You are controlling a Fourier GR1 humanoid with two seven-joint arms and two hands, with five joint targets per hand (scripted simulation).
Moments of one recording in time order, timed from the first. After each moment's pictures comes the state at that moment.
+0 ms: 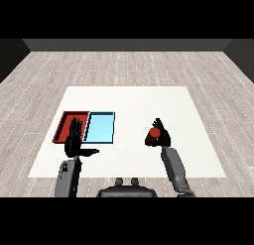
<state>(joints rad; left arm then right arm) 0.01 0.04 0.07 -1.61 0.13 -0.11 -0.47 -0.29 -0.03 -0.09 -1.00 -0.23 0.22 -0.36</state>
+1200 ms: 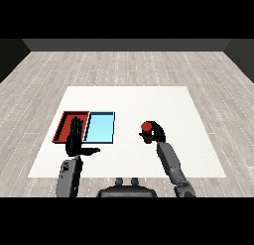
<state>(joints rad) 0.00 0.03 0.06 -1.63 0.12 -0.09 -0.46 -0.42 -0.02 -0.06 -0.82 -0.15 0.04 -0.36</state>
